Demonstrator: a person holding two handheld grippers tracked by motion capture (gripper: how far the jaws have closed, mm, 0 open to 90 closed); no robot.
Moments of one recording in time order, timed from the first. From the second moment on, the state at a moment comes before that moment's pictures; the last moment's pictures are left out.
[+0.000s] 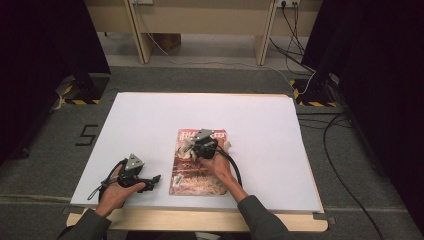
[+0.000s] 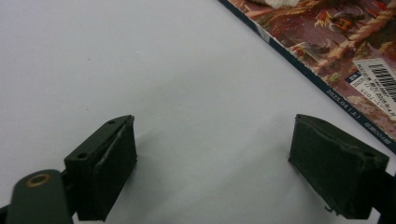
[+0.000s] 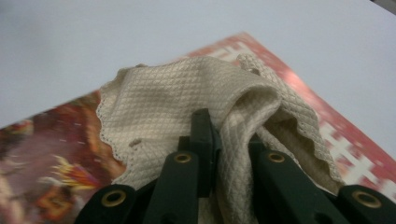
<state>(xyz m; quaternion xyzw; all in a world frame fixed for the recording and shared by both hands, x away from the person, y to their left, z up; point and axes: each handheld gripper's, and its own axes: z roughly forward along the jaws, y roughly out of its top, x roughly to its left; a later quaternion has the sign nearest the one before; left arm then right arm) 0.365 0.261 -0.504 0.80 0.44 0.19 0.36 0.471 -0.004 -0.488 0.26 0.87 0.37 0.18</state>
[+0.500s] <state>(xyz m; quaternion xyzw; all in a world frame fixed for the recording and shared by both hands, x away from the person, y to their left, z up) 0.365 0.261 -0.503 0.80 0.44 0.19 0.36 0.458 0.015 -0.489 0.23 0.88 0.39 0.16</state>
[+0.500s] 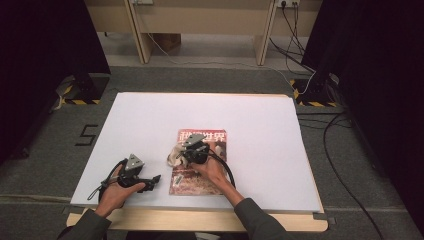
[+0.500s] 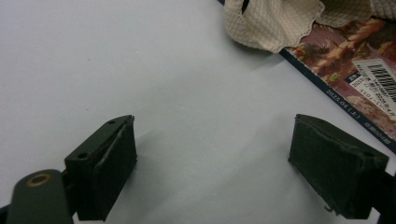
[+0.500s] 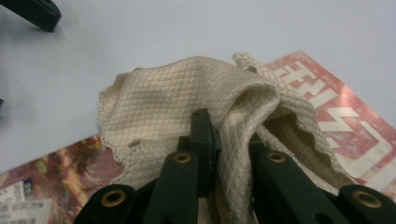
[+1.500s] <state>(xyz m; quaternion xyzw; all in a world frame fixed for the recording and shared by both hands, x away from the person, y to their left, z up) 0.365 0.261 -0.503 0.80 0.44 0.19 0.36 0.487 -0.080 -0.488 0.34 0.84 0.35 0.23</state>
